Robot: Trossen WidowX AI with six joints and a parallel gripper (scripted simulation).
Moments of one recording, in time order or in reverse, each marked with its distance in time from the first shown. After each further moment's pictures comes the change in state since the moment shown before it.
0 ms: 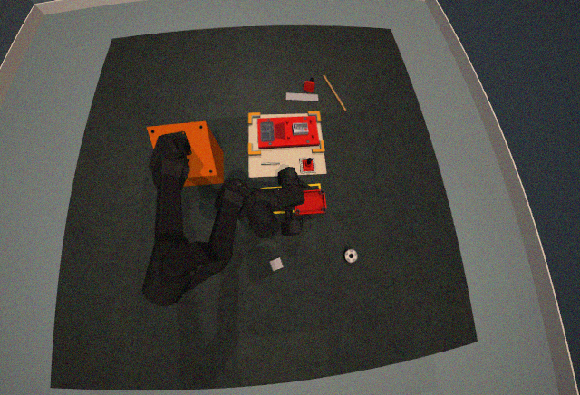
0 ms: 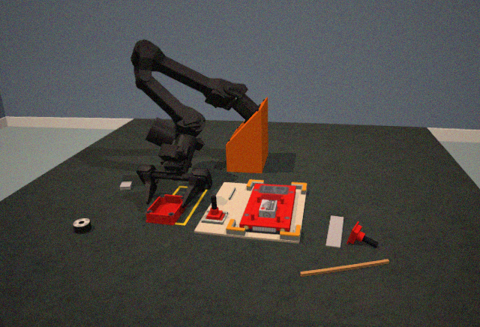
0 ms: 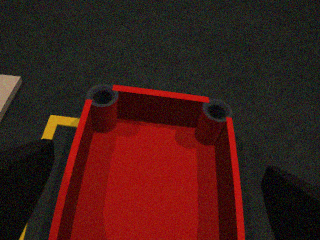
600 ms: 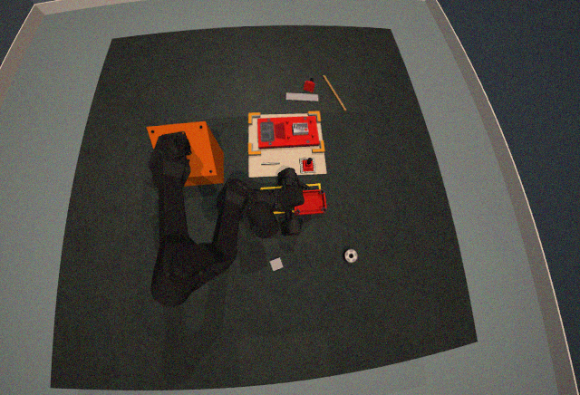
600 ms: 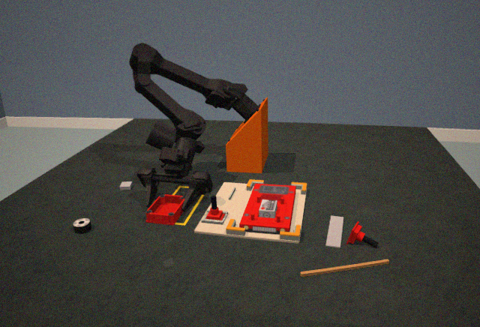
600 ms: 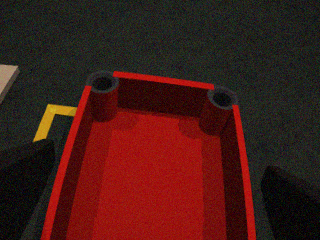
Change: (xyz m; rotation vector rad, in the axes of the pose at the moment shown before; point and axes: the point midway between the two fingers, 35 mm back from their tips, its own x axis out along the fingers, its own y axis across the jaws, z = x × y) arm 0.004 0.000 -0.008 0.000 0.001 0.000
